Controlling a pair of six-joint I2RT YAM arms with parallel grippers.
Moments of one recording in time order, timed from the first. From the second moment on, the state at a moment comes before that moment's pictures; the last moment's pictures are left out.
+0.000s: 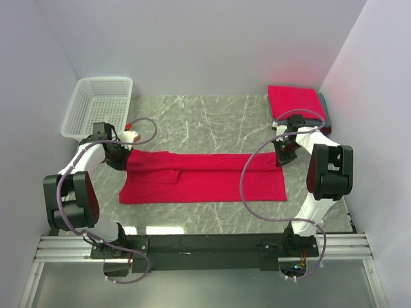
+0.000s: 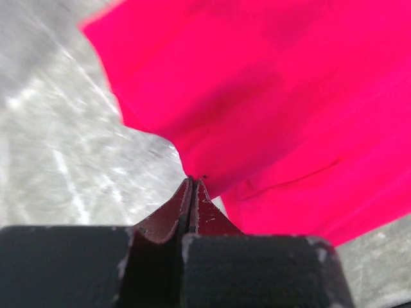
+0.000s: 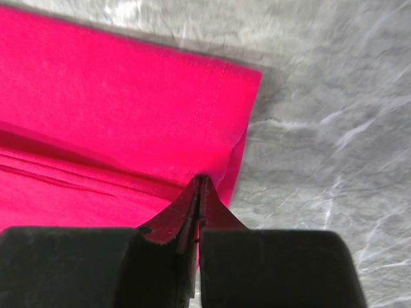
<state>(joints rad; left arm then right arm) 0.14 1.51 0.99 -0.64 0.26 0.62 -0.08 1.81 1.19 -0.73 -0.17 -0.27</state>
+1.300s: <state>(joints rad) -0.12 1.65 1.13 -0.54 0.46 0.39 0.03 1.89 1.28 -0.88 -0.31 -0.31</state>
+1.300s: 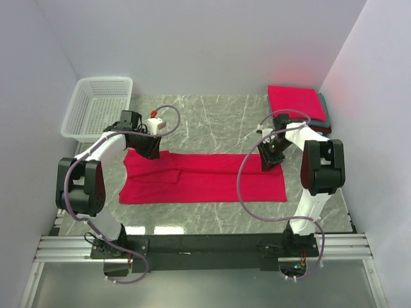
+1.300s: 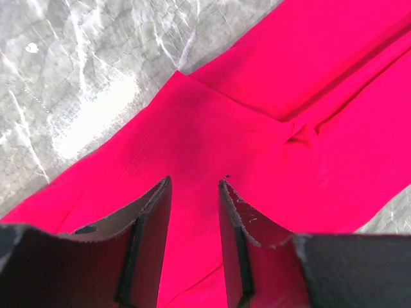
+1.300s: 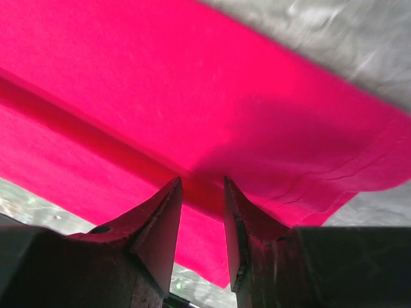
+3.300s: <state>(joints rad) 0.26 1.60 1.01 -0.46 0.49 0.33 0.67 2.50 2.08 -0.34 -0.50 0.53</state>
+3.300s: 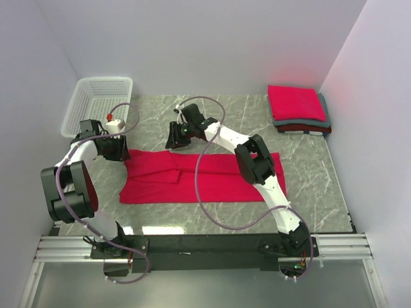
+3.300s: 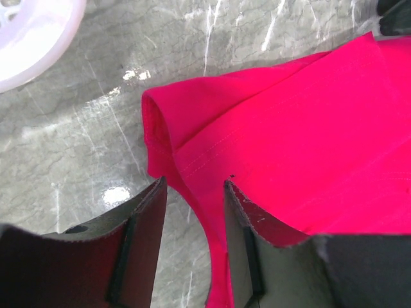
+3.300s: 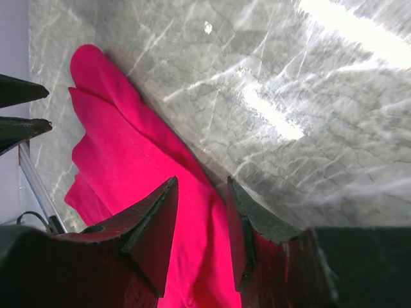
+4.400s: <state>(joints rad) 0.26 1.67 1.01 -0.45 0.50 0.33 0.70 2.53 2.09 -0.34 -0.52 0.52</state>
